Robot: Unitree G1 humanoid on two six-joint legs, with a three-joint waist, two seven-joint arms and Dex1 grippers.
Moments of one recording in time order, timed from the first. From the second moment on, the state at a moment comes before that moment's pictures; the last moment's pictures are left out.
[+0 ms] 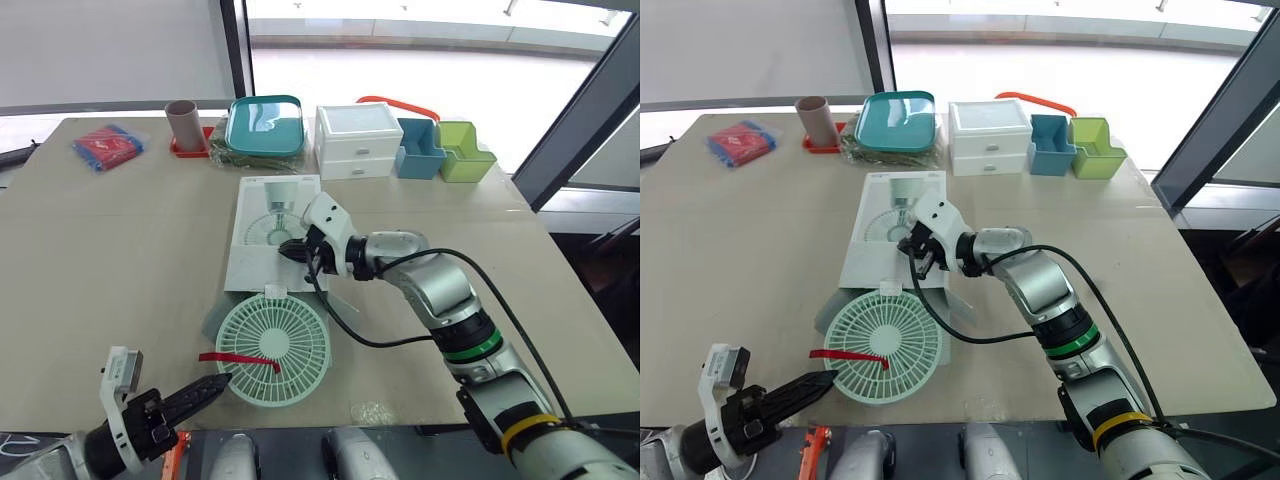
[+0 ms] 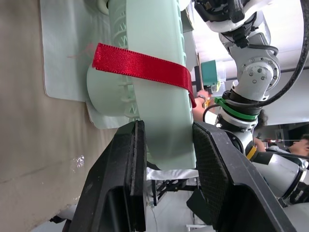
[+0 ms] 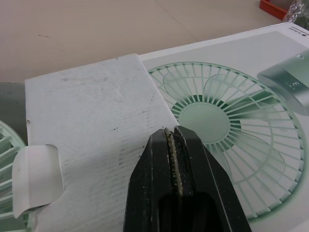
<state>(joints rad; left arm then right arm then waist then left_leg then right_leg) 0.61 0.71 0.36 -0.52 -1.74 0.92 -0.41 -0.79 -0.32 0.35 -0.03 0.21 0.70 0.74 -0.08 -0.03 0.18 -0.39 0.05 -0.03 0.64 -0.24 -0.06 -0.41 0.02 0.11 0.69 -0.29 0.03</state>
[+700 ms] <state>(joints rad) 0.62 0.73 0.34 -0.50 -1.58 0.92 -0.60 -0.79 -0.32 0.35 -0.03 0.21 0.70 0.74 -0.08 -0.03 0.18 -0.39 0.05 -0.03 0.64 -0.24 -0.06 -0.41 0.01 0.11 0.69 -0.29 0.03</state>
